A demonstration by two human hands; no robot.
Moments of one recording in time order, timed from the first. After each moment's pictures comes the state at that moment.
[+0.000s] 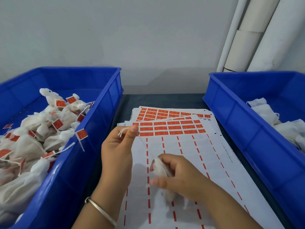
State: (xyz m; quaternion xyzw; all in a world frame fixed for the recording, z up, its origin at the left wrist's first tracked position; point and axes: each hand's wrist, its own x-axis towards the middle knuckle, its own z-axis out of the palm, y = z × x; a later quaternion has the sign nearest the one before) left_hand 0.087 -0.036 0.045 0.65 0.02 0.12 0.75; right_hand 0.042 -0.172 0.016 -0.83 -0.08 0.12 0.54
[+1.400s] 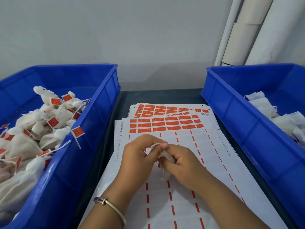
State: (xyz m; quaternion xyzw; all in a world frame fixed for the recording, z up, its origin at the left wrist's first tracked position) left_hand 0.083 -0.046 0.019 0.80 -0.23 0.08 0.54; right_hand 0.048 -0.181 0.001 -0.84 -0.10 -0.04 0.52
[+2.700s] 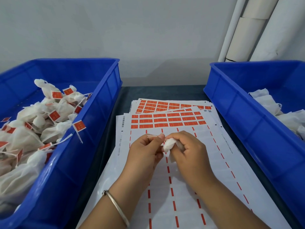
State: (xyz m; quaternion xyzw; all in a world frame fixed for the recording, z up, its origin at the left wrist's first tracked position) left_hand 0.081 -0.061 0.014 0.60 0.03 -0.15 0.78; right_hand 0.048 -0.174 0.001 -0.87 -0.02 -0.27 0.42
